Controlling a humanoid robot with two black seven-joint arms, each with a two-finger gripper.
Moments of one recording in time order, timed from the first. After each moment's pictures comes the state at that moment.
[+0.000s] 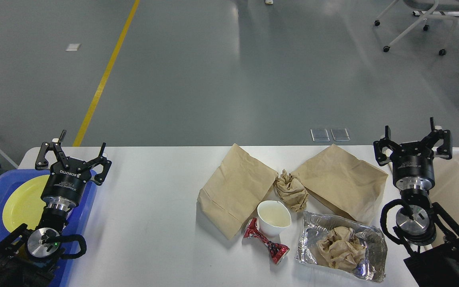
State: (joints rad) left arm -0.37 0.28 -1.07 -0.67 -0.15 -0.67 -0.32; right arm 0.30 -0.21 1.34 0.93 -0.13 0.17 0.49
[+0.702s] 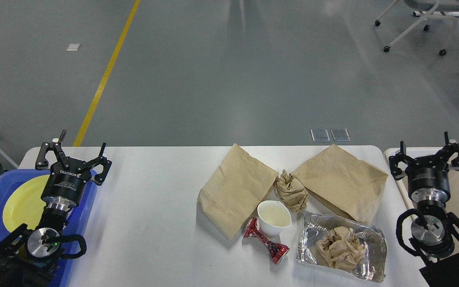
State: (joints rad) left arm -0.37 0.28 -1.07 -0.67 -0.15 -0.67 -0.31; right arm 0.27 -0.26 1.25 0.82 -0.10 0.18 0.49
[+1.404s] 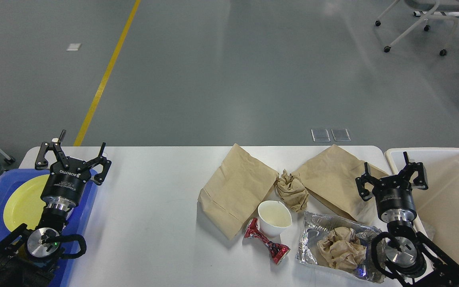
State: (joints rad) left arm -0.37 0.28 -1.07 -0.67 -0.15 -0.67 -0.31; right arm 0.19 -0.21 1.17 0.86 -0.11 0.27 0.51
